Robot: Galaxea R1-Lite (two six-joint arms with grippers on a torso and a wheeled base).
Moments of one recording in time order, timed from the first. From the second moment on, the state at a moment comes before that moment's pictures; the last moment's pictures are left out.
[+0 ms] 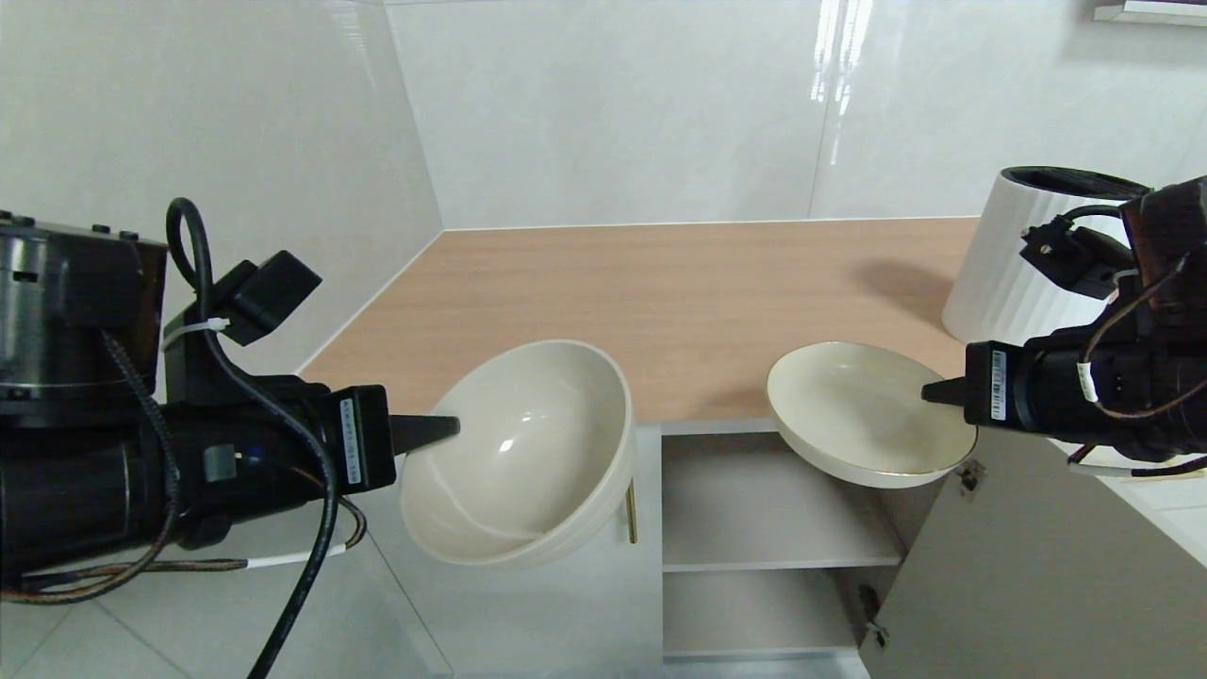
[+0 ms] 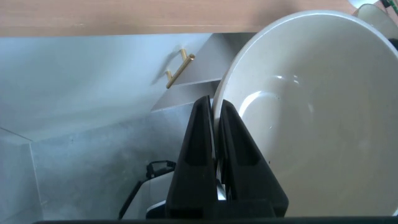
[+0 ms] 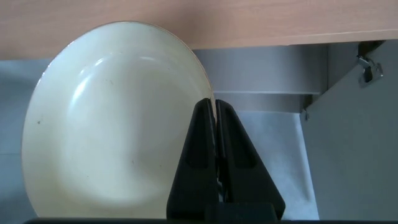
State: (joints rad) left arm -0.46 1.34 -0.88 0.01 -0.10 -0.46; right arm 0.47 1.45 -1.07 0.19 -0.14 0.41
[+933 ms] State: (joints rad) left arm -0.46 1.36 -0.88 0.01 -0.10 -0.45; right arm 0.47 1.47 -1.05 0.17 -0.14 0.39
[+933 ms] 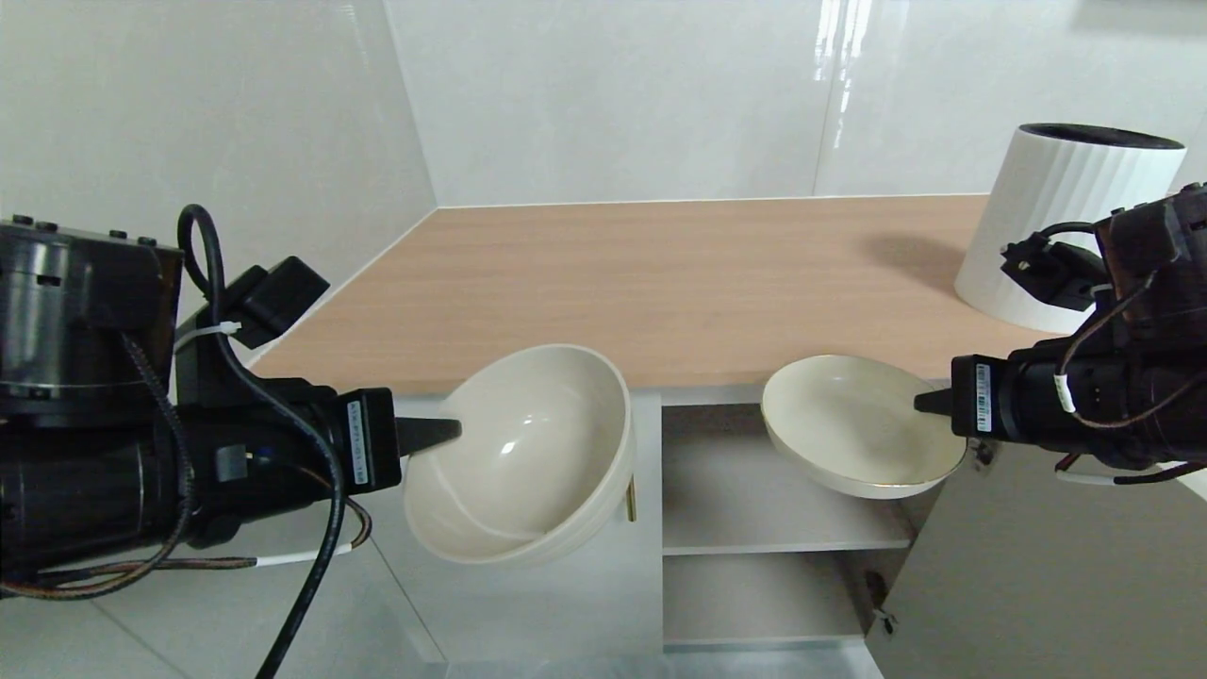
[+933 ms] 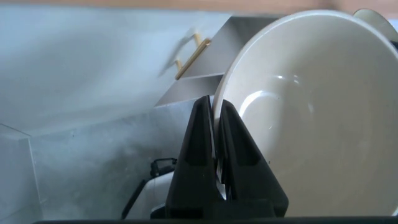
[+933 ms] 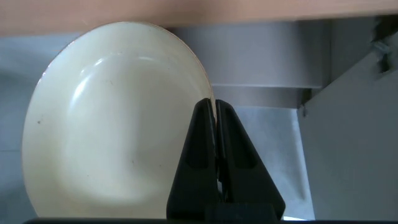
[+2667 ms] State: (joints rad) left arm -0.46 1.37 -0.88 0.01 -0.10 -0.45; right arm 0.47 1.78 -1.04 0.09 -0.15 0.35
